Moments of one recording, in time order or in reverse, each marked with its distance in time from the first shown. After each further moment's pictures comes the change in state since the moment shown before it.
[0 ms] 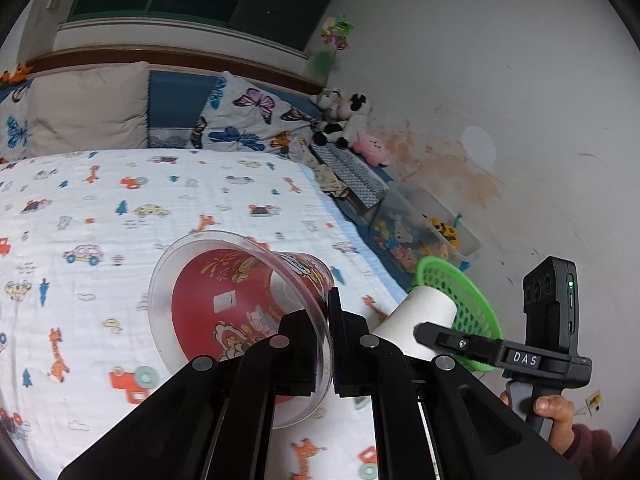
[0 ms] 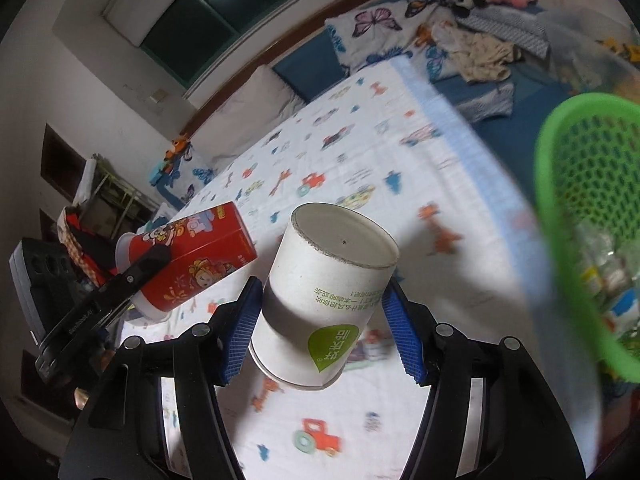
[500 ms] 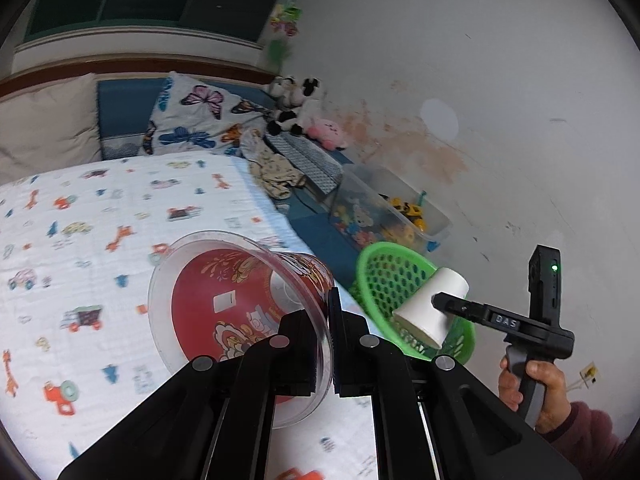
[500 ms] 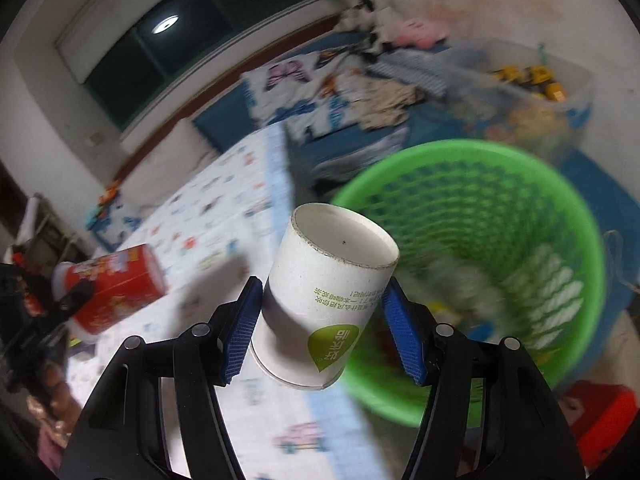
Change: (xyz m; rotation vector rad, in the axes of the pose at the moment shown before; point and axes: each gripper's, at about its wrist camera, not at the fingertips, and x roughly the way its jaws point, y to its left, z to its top) left arm 0.039 -0.083 0.004 0.102 0.048 -0.091; right arm -0.093 -0.115 0.014 0.048 -0.162 -0.300
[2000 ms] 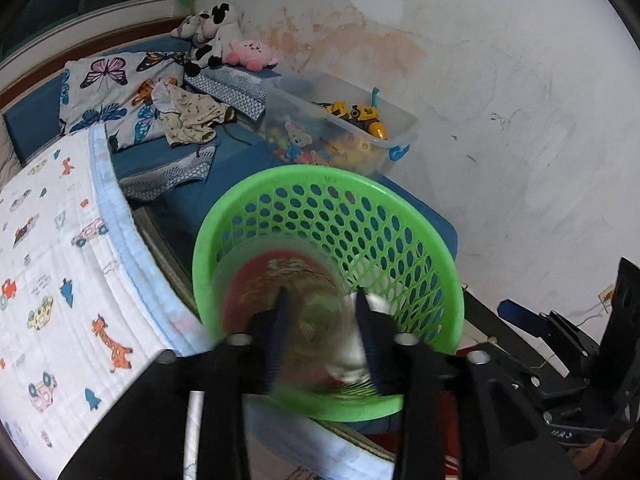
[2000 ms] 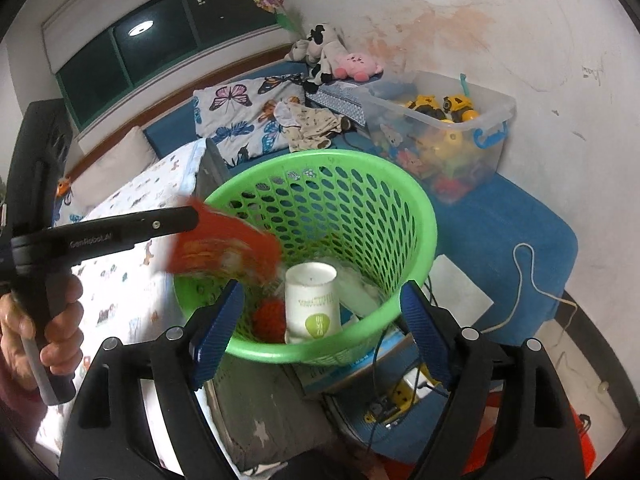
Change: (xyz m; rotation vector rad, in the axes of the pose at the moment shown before) left arm 0.178 -0.152 -0.014 0.220 0.296 -0.019; right arm -0.062 -0.068 -0.059 -0.070 -0.103 -0.165
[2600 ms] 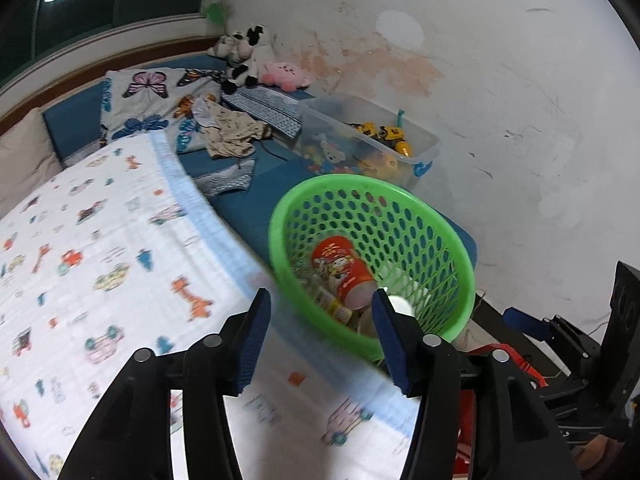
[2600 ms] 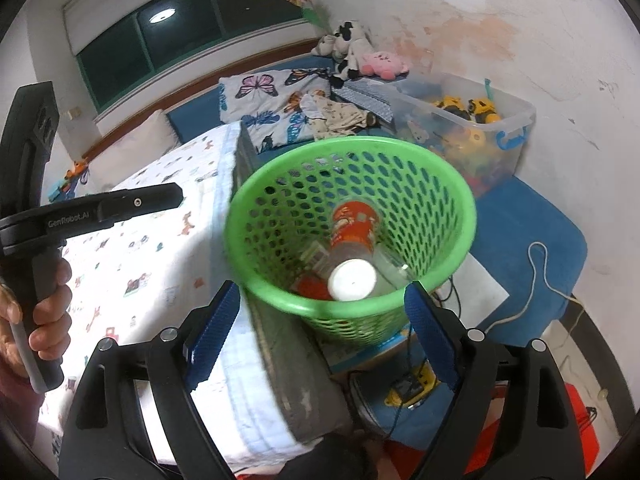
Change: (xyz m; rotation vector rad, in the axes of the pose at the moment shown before) left arm -0.077 0.026 -0.040 -0.023 -0.084 0.100; right arm -0.019 0.048 -0.020 -0.066 0.017 0.049
